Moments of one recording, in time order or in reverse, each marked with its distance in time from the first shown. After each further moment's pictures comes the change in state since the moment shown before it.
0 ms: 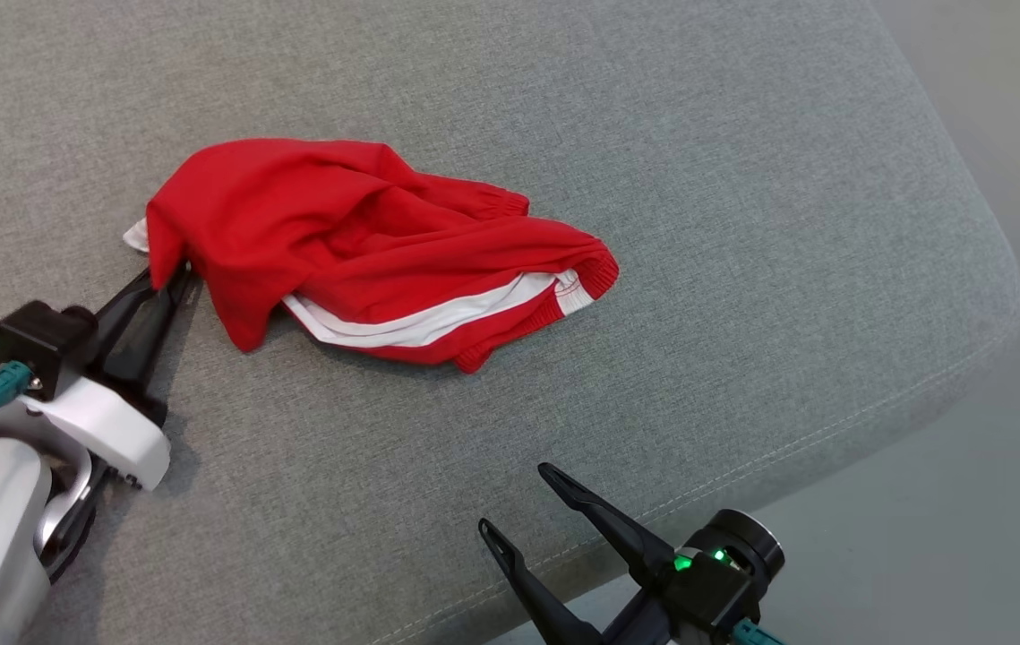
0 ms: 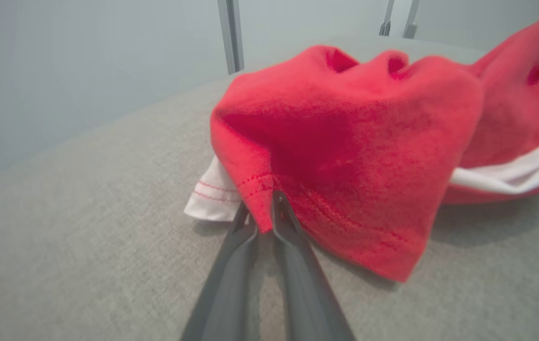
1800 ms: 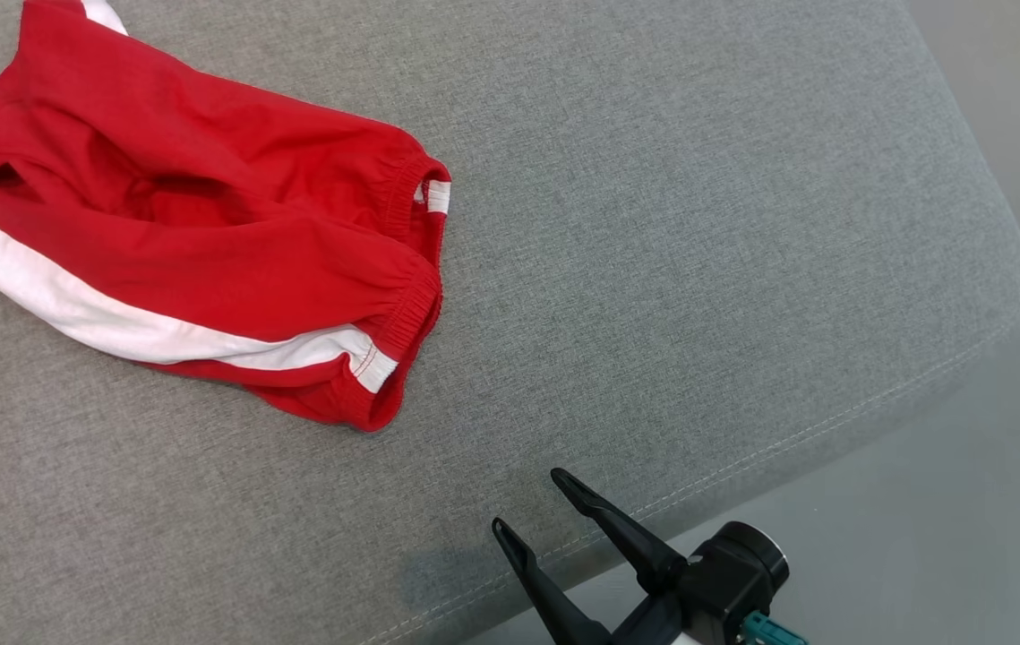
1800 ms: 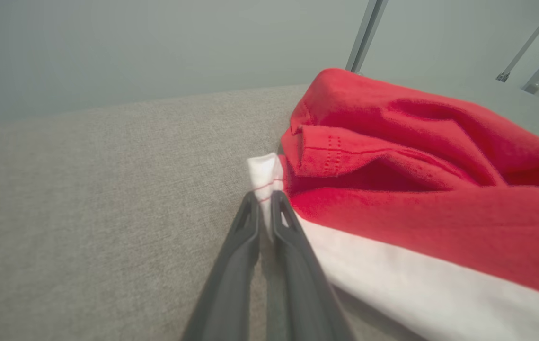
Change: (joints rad) left arm -0.086 0.196 0.056 0.103 -0.407 0.000 0.032; right arm 0.016 0.004 -0.016 0.026 0.066 0.000 0.000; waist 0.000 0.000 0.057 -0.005
